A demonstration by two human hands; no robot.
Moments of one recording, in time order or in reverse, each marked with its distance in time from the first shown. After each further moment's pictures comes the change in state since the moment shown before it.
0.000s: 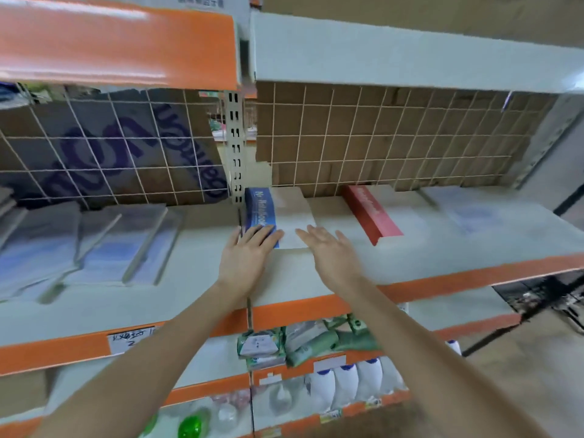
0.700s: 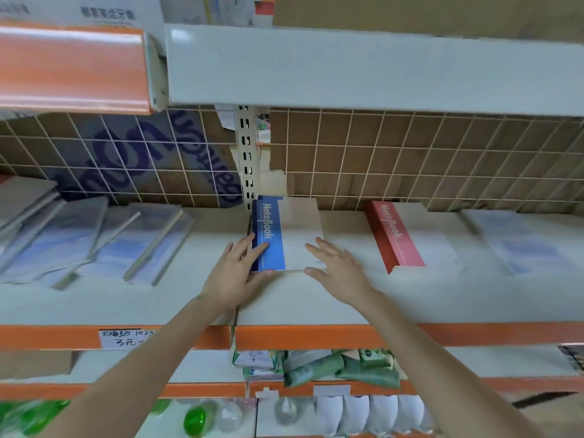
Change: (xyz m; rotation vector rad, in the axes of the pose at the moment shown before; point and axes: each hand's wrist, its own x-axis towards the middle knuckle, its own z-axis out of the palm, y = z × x) left_hand 0.004 -0.009 0.012 -0.157 -0.168 -0.231; right_hand 0.032 0.049 0.013 0.423 -0.236 -0.065
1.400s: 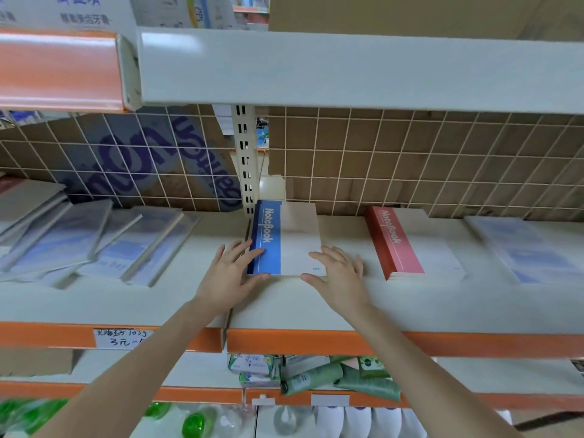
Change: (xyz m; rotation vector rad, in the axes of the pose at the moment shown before) left_hand 0.004 -0.004 0.010 -0.020 0.046 -0.048; right_hand -0.006 0.006 0.013 0.045 0.221 0.063
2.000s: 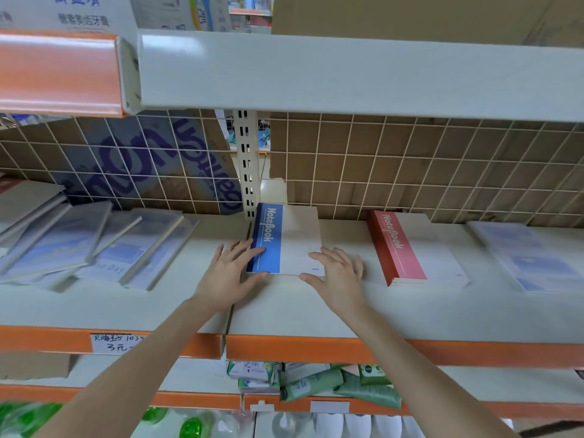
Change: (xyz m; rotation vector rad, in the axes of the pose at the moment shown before) left_hand 0.009 -0.004 -0.003 -0.045 0.013 0.010; right_hand 0.012 0.001 0.007 -0.043 0.074 -0.008
